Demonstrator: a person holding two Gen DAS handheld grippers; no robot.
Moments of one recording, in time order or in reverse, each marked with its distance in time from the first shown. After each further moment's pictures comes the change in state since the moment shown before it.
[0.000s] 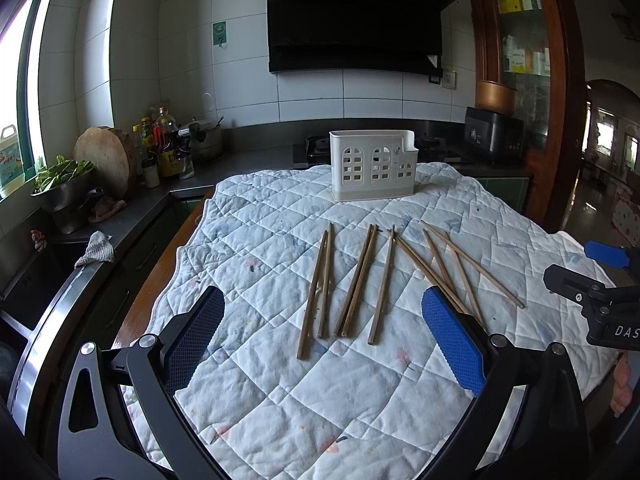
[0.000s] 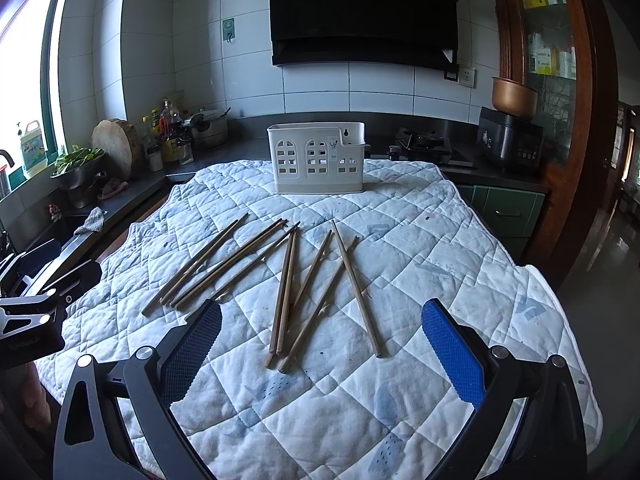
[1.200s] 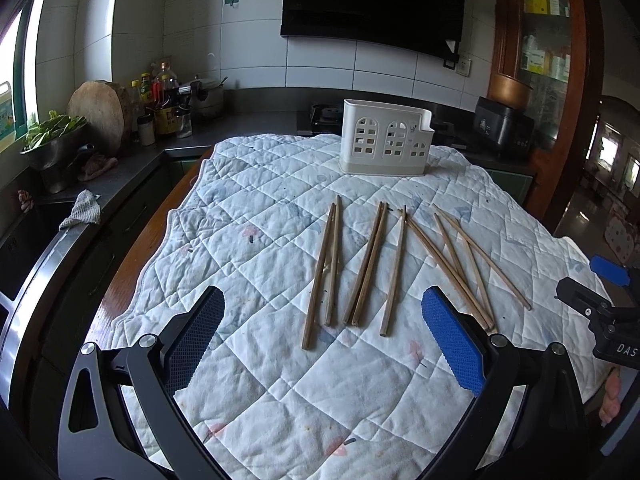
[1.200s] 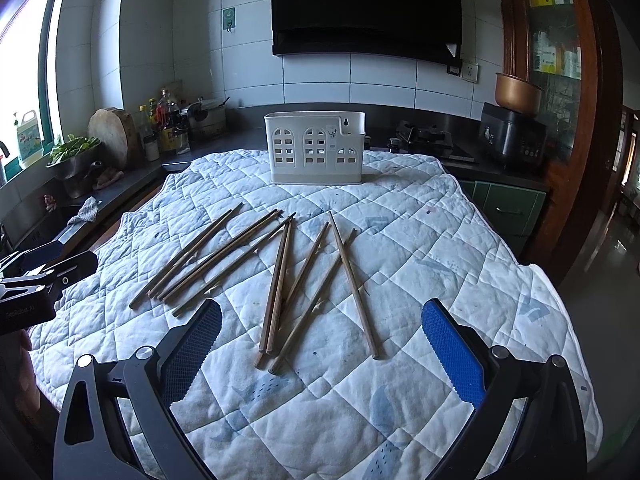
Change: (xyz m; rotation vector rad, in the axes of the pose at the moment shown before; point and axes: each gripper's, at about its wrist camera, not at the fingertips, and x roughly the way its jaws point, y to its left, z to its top) left arm 0.039 0.028 -0.003 -0.102 0.127 -0.036; right arm 0.022 -0.006 -0.002 -0.021 0.034 -0.003
